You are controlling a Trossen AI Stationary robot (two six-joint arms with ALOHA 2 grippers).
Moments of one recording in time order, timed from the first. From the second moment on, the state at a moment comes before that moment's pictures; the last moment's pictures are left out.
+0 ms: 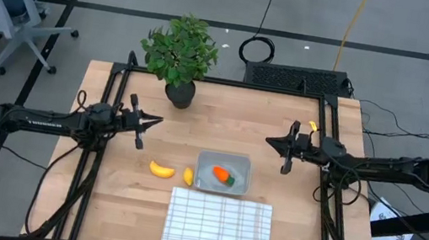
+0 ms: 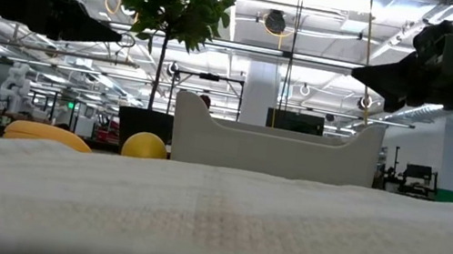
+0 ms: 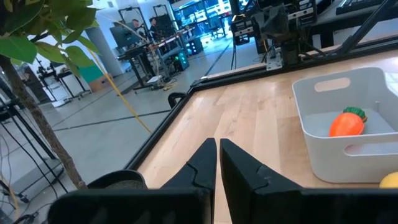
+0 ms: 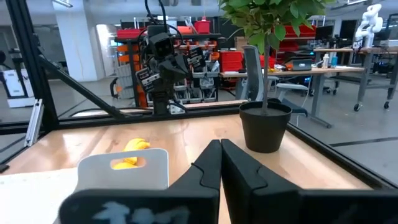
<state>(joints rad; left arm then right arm) 0.16 0.43 0.08 0.29 -0.14 0.32 -0.21 0.79 0.02 0.84 -0.06 0.05</state>
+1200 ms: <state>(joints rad) -0.01 0.49 0.25 -0.11 -0.05 0.10 -0.21 0.79 0.02 0.88 -0.06 0.01</state>
